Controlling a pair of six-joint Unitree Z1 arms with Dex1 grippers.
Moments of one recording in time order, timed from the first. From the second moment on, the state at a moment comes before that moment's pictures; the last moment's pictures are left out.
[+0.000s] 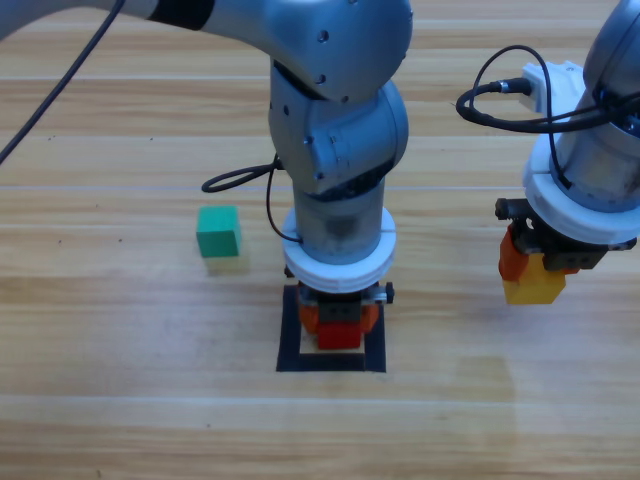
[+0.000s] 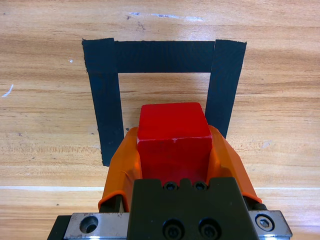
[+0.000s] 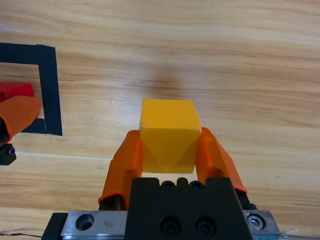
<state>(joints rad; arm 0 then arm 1) -1.00 2.32 -1.85 0.93 0.07 -1.01 0.85 1.94 -1.39 0.84 -0.15 0.74</state>
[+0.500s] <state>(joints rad) -1.00 2.33 -1.85 0.93 0.07 -1.01 0.85 1.94 -1.38 0.83 -0.15 0.74</state>
